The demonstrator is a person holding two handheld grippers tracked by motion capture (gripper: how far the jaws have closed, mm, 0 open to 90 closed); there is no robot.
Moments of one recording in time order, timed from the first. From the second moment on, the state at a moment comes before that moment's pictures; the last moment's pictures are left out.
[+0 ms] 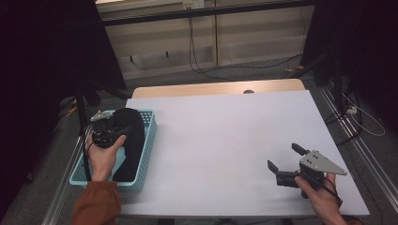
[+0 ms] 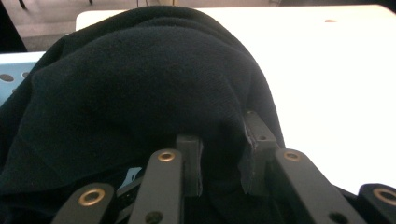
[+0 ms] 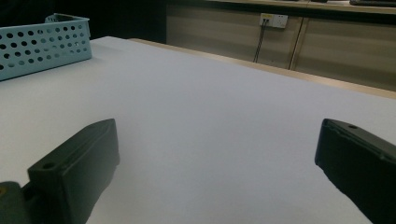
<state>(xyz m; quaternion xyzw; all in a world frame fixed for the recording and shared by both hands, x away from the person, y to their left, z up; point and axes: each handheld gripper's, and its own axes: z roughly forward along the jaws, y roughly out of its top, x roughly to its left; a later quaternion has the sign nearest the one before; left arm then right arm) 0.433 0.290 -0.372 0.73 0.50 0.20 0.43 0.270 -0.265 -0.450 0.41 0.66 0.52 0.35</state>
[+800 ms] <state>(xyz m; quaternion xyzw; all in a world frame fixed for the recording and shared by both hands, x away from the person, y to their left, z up) 0.407 0.297 -0.347 0.69 0.46 0.26 0.50 0.269 -0.265 -0.450 0.41 0.66 0.52 0.35</state>
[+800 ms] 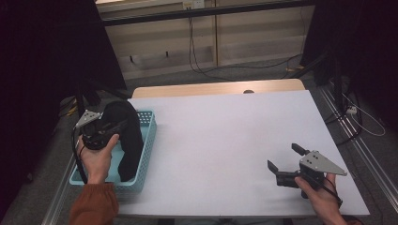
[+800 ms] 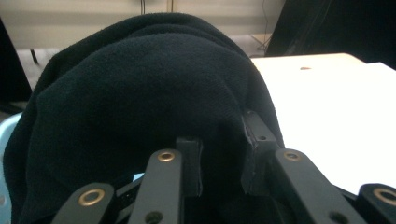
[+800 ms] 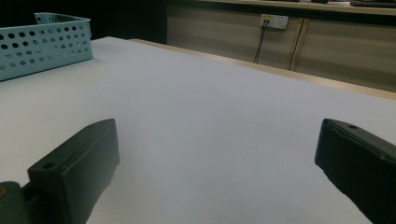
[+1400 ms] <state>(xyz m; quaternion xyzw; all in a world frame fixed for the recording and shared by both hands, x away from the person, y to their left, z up) 0.395 0.303 -0.334 0.66 0.45 0.28 0.54 0.269 -0.264 -0.450 0.41 0.66 0.52 0.35</state>
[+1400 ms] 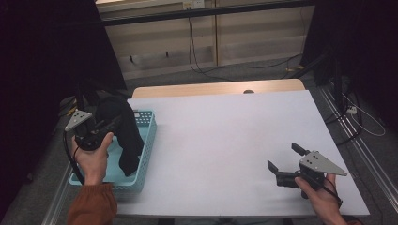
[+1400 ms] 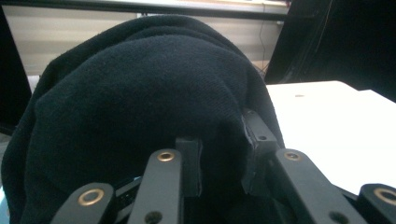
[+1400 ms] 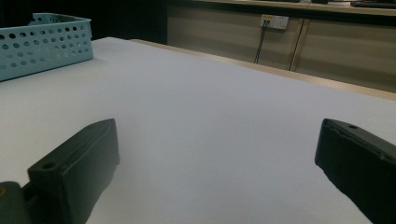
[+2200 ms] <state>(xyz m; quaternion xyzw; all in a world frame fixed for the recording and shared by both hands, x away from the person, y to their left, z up) 0.380 0.312 -0.315 0.63 0.43 0.31 0.56 0.269 -0.264 -0.450 0.41 0.66 0.52 0.35</state>
